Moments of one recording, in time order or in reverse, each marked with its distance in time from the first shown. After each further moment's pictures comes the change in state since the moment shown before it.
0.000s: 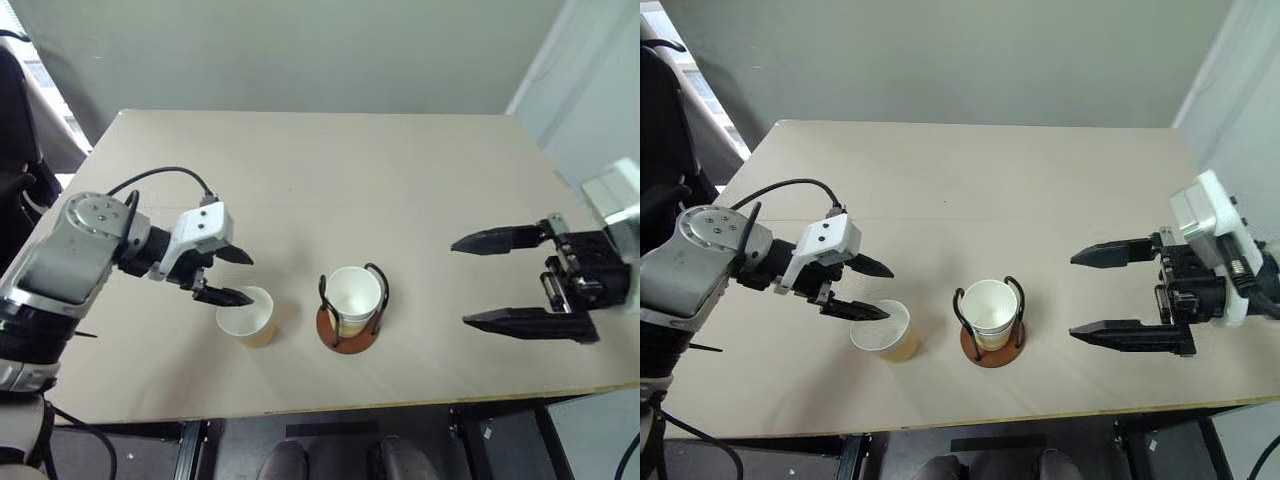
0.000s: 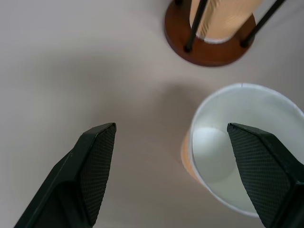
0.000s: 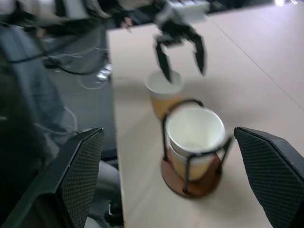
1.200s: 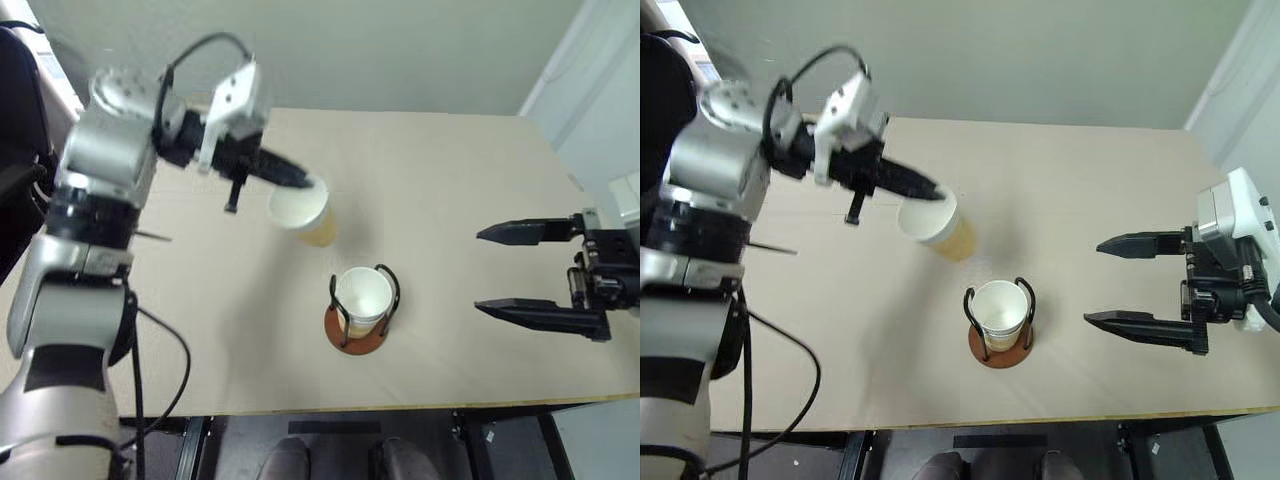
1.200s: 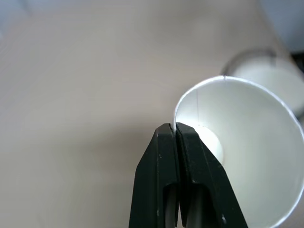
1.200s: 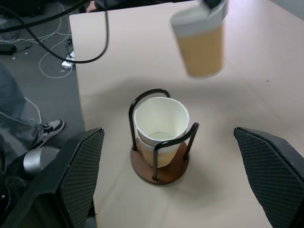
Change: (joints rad) left arm -0.682 -0.360 -0.088 0.511 -0.107 -0.262 -0.116; right arm 0.135 -0.127 -0.121 -0.008 0.061 -0.108 -0.093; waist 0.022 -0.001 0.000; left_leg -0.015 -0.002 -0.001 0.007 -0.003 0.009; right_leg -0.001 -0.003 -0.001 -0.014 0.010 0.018
